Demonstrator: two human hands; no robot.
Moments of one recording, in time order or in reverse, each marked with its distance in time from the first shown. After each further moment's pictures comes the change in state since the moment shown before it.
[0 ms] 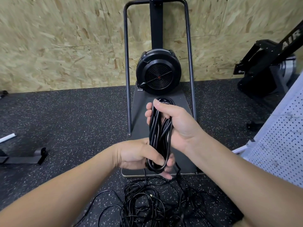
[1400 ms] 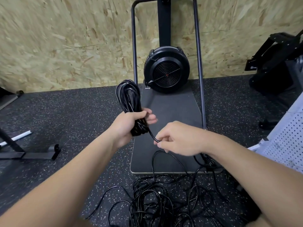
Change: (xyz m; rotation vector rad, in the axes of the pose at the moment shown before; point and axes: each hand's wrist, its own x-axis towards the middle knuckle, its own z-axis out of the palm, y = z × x) left_hand -0.019 0.007 -0.069 -0.277 0.914 0.197; right_hand -0.001 0.012 -0.035 -1.629 -0.422 0.007
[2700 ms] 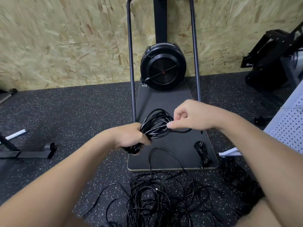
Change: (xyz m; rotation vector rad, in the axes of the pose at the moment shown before) left_hand -0.012 -0.012 0.003 0.859 -0.287 -0.248; right_hand -0.016 0.040 -0.059 -0.022 0.143 0.204
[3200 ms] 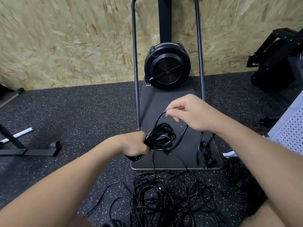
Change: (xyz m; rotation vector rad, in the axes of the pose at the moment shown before) left_hand 0.000 -0.021 0.008 0.545 0.061 -0.025; right_hand 0.009 -0.017 0.017 0.268 0.194 -0.210
